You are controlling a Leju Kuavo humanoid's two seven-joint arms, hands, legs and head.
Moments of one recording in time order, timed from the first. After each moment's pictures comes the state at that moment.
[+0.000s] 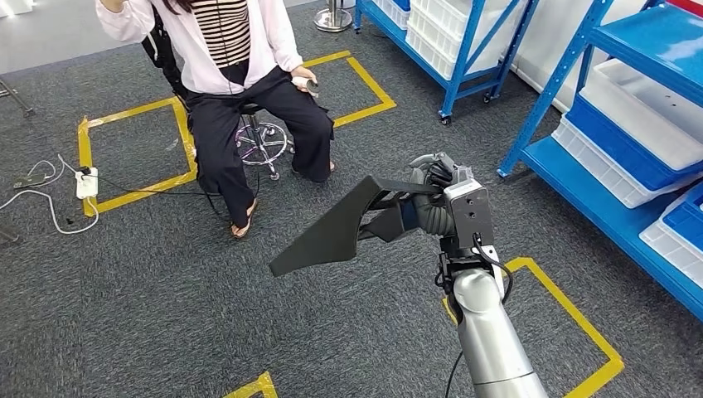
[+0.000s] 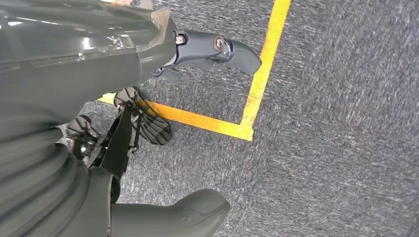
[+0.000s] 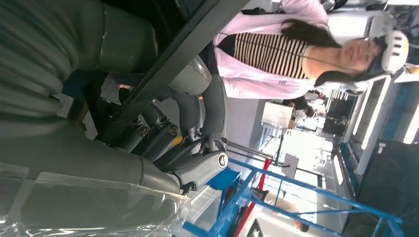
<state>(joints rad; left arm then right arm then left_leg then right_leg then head) -0.12 -0.10 0.72 -0.23 0.11 0.00 -0.48 -0.40 0.10 0.25 -1.27 0.29 -0.10 -0.33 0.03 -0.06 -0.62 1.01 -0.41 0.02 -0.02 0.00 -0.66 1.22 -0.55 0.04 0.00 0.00</state>
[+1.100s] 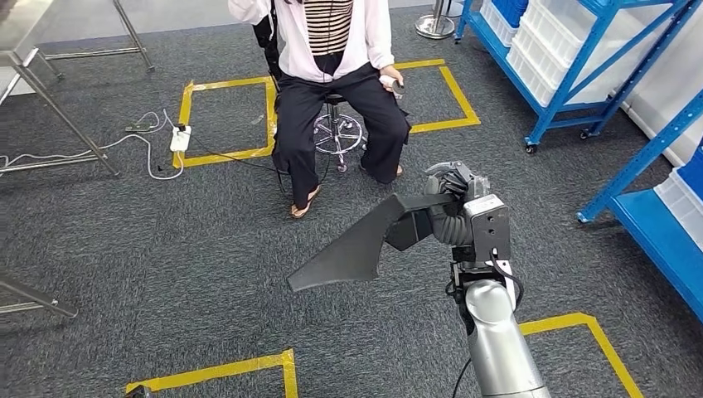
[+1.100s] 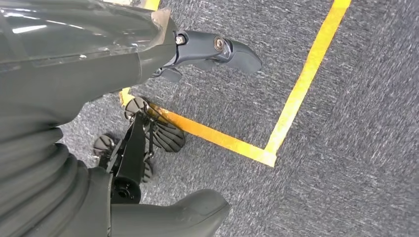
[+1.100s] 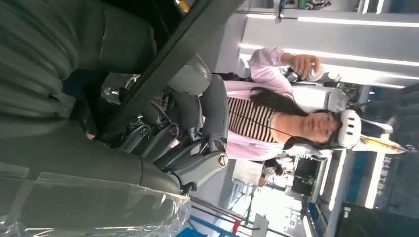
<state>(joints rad) -0.13 -0.13 0.64 -0.23 0.01 0.04 -0.45 -0.34 0.07 0.22 -1.32 0.26 -0.10 -0.38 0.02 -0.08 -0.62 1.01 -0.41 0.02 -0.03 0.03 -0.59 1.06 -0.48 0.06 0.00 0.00</state>
